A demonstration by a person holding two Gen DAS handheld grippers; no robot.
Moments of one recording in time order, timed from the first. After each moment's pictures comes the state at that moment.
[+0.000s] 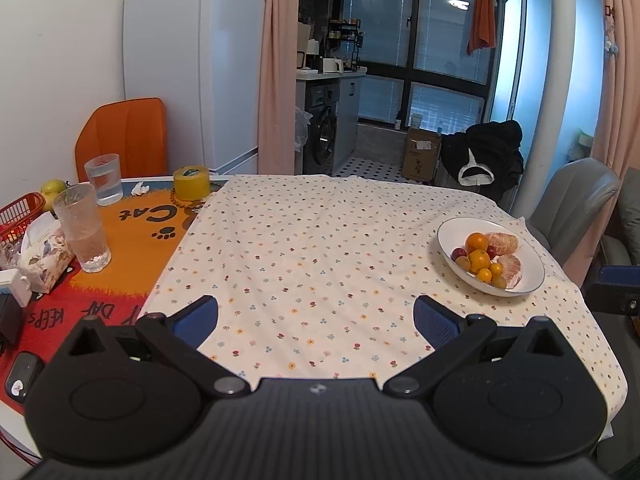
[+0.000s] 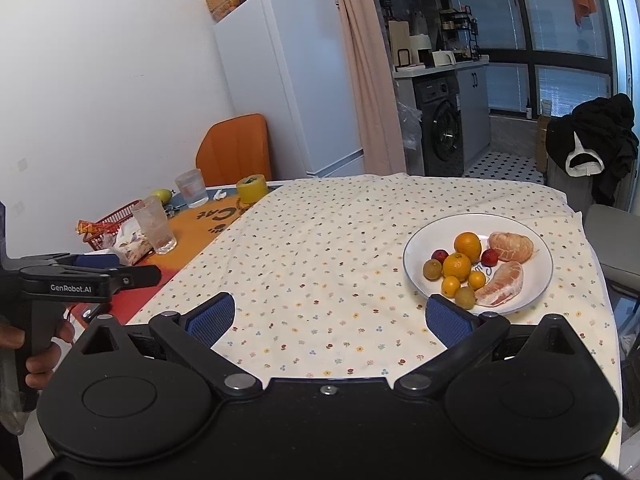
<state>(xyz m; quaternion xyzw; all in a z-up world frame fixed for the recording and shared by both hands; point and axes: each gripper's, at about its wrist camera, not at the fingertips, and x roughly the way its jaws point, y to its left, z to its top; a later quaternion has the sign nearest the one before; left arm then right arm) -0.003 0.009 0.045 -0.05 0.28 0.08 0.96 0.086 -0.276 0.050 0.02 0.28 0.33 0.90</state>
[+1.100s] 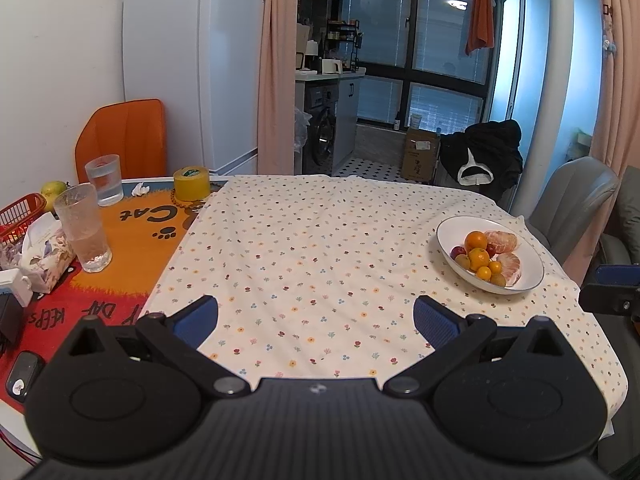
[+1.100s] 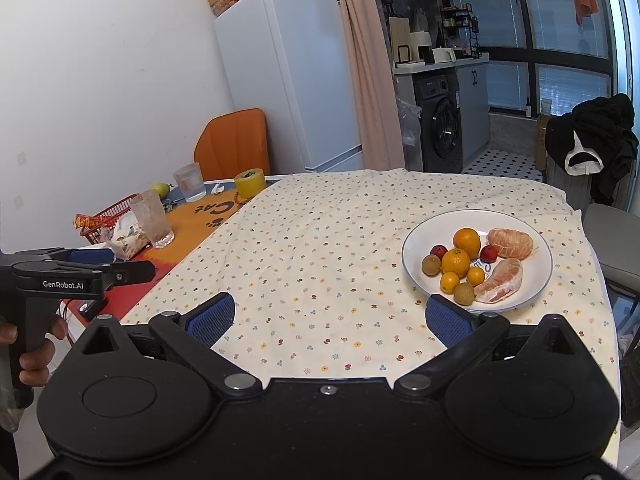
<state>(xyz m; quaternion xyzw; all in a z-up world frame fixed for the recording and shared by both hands) -0.005 0.008 0.047 -0.05 0.28 0.07 0.96 0.088 -0.275 0.047 0.01 0.29 0.33 0.90</state>
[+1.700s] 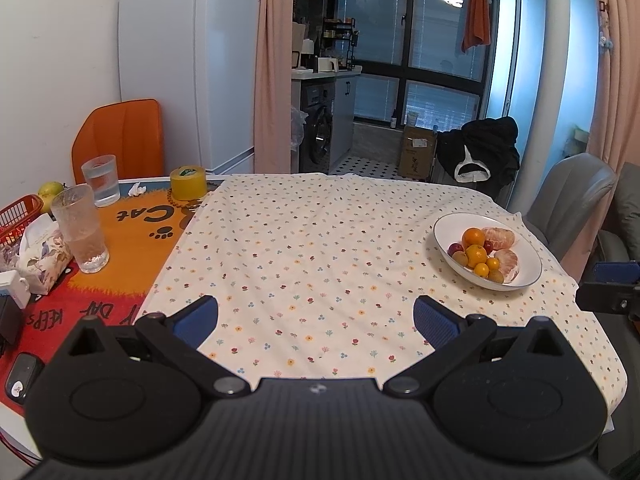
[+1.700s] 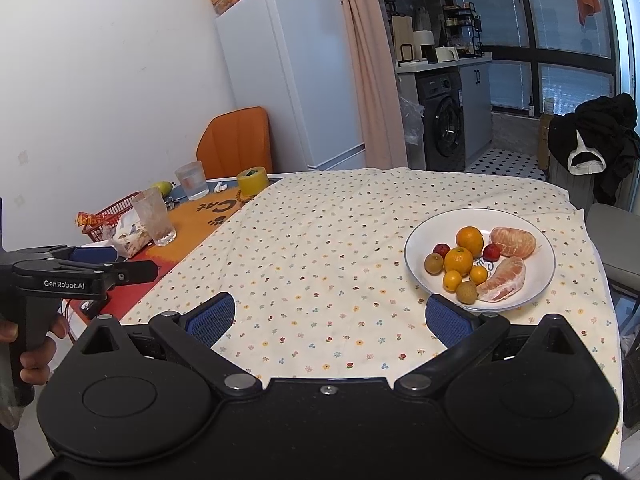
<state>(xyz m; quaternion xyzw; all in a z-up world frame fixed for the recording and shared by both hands) -0.006 0.009 0.044 -0.04 0.28 0.07 0.96 0.089 -0.276 0.044 0.01 0.29 0.34 0.90</state>
